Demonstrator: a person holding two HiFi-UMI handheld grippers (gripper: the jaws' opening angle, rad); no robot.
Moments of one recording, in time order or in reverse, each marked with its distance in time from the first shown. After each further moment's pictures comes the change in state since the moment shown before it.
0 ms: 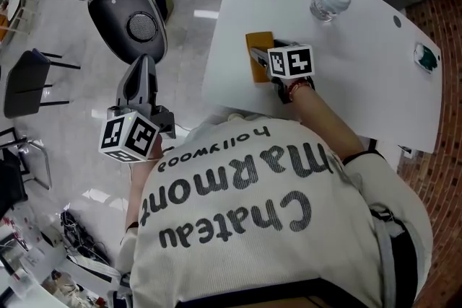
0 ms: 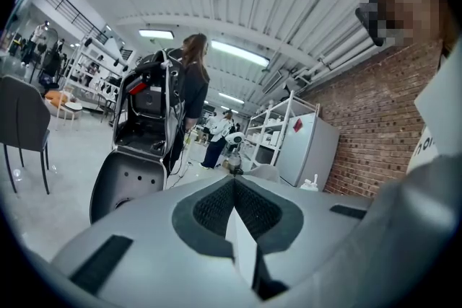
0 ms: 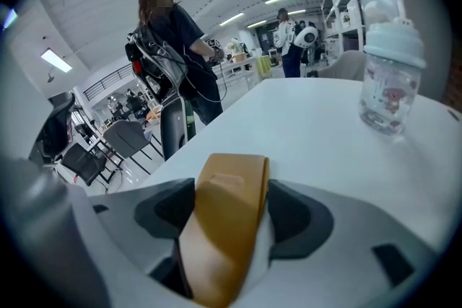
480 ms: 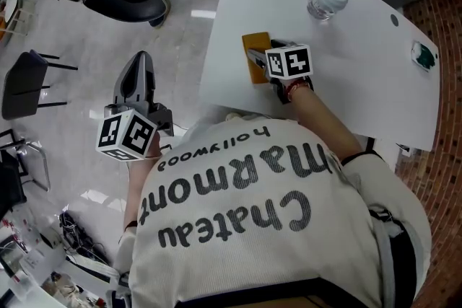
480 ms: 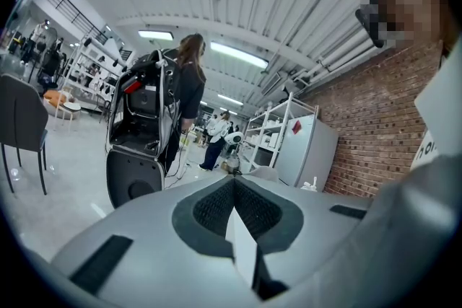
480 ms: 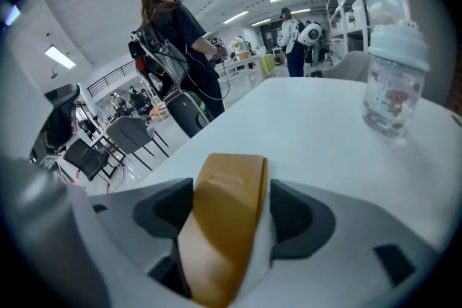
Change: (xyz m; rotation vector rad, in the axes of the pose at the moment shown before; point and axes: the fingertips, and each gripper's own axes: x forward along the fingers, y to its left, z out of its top) left arm 0.002 -0.004 0.004 -0.001 -0.016 -0.008; right arm -0.003 0.002 -0.006 -0.030 0.017 0.017
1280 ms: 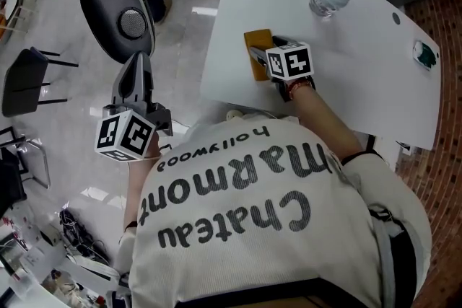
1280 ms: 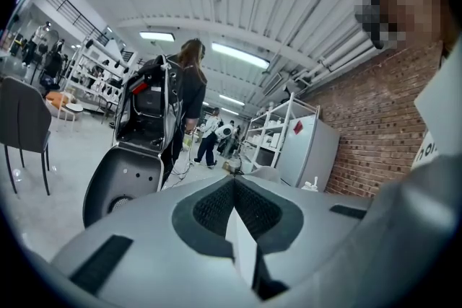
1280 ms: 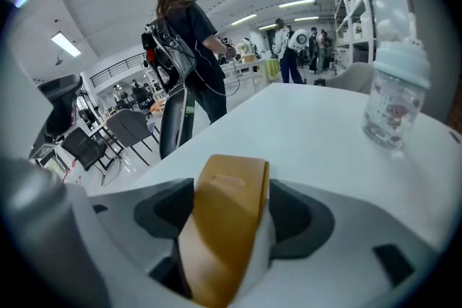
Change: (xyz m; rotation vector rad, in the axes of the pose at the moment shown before) left arm -0.011 0.009 0.002 -0.001 0.001 0.015; right arm -0.001 0.007 0.002 -0.074 -0.015 -0.023
